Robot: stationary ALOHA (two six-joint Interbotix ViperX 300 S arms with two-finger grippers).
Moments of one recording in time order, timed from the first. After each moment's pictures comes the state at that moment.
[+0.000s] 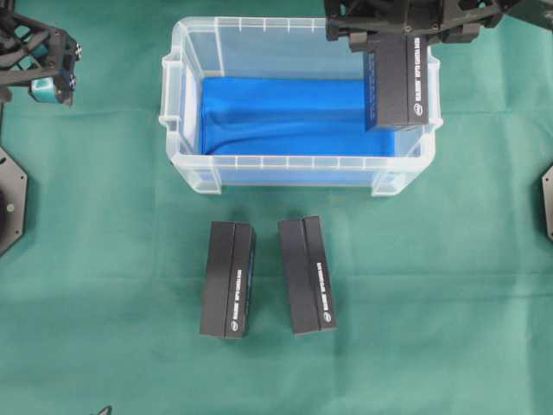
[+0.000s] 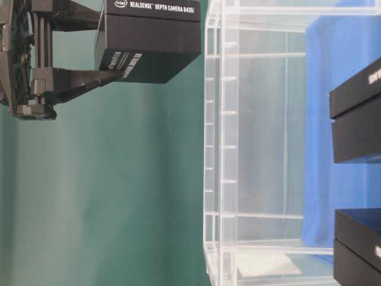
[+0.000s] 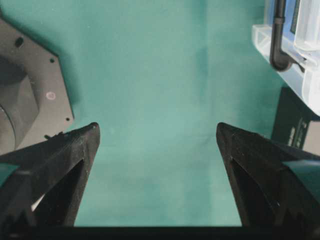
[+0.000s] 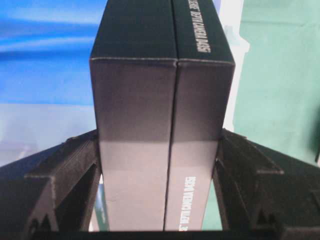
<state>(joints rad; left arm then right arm) 0.34 -0.51 0.38 0.04 1.56 -1.17 -0.27 0.05 -0.27 -0.13 1.71 1.38</state>
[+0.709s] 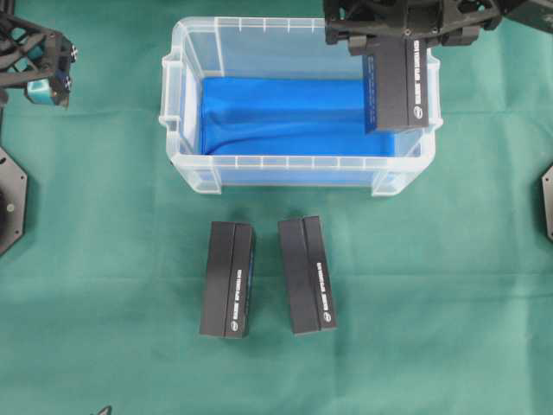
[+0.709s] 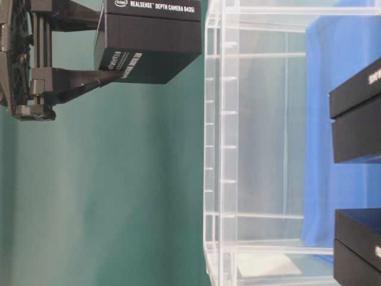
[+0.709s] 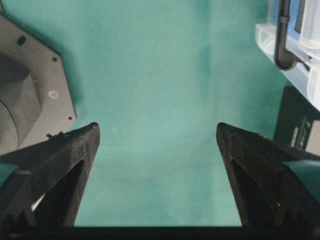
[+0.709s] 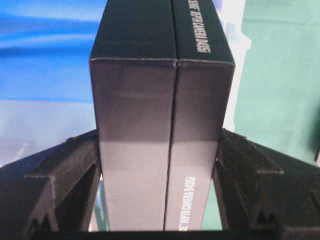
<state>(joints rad) 0.34 -0.53 0.39 0.04 1.56 -1.17 -0.25 0.05 -0.27 -0.13 1.72 1.38</state>
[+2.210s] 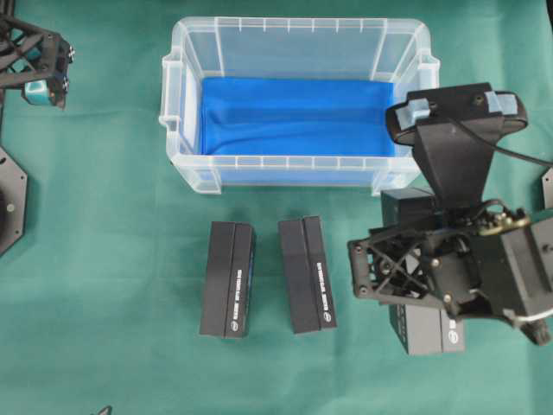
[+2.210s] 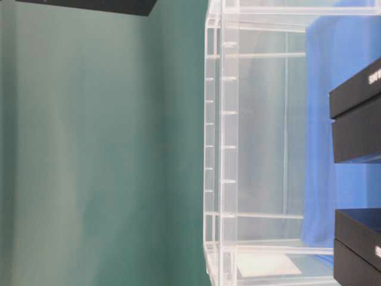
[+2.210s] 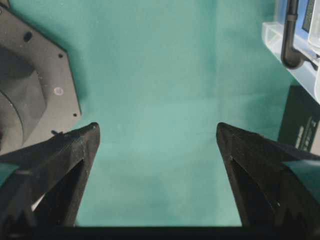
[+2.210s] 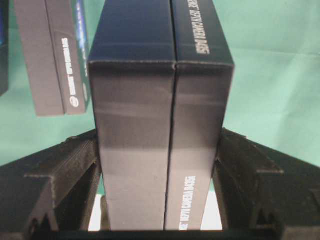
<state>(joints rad) 0.34 -0.53 0.39 0.04 1.58 -1.18 0.33 0.04 -0.27 -0.14 1.82 1.93</state>
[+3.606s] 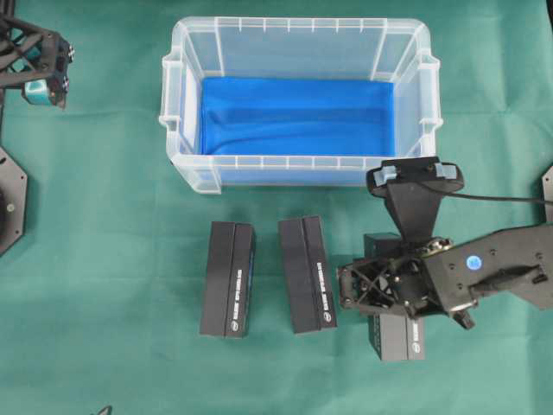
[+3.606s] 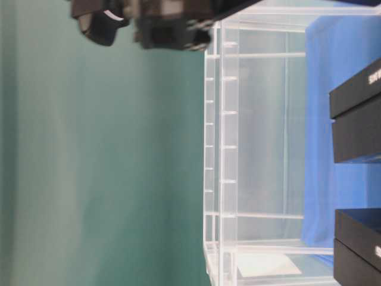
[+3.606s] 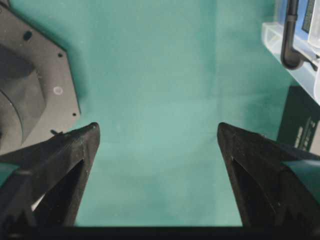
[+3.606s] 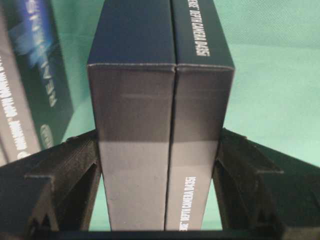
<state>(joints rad) 0.34 -0.53 0.39 0.04 1.58 -1.18 0.33 0.04 0.27 -0.04 1.21 2.01</state>
